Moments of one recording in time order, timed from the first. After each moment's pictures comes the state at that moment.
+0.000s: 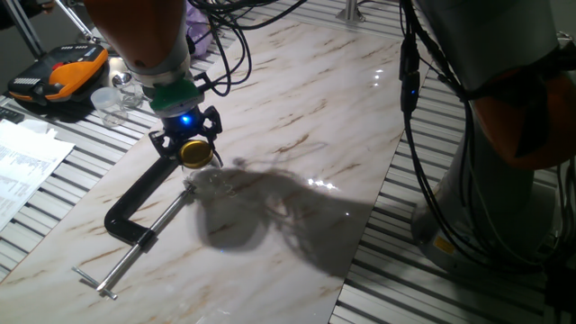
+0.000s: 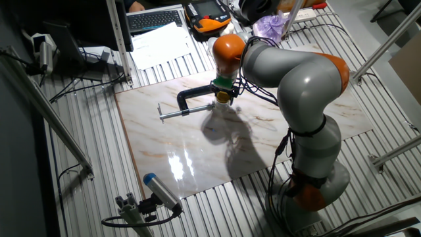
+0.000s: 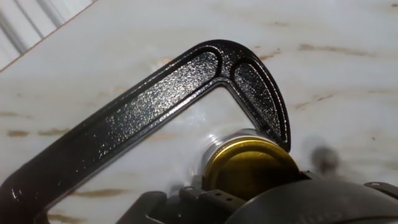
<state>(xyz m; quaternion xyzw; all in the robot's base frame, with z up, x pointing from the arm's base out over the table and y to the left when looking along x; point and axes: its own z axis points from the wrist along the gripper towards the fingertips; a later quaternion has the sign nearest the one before) 0.565 0.115 0.096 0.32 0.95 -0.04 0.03</state>
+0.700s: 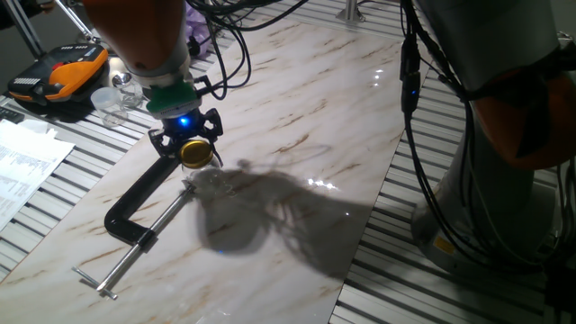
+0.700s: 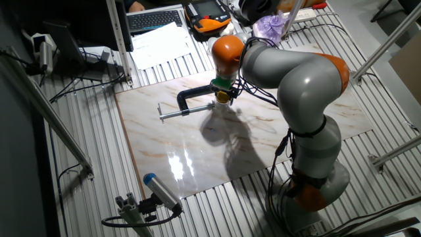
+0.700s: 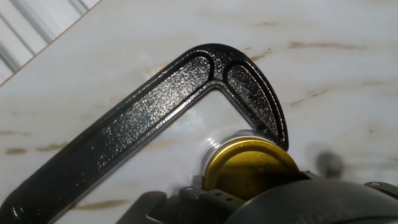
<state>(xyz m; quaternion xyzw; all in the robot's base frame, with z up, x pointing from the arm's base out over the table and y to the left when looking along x) 0.565 0.115 0.096 0.35 0.93 -0.04 0.04</state>
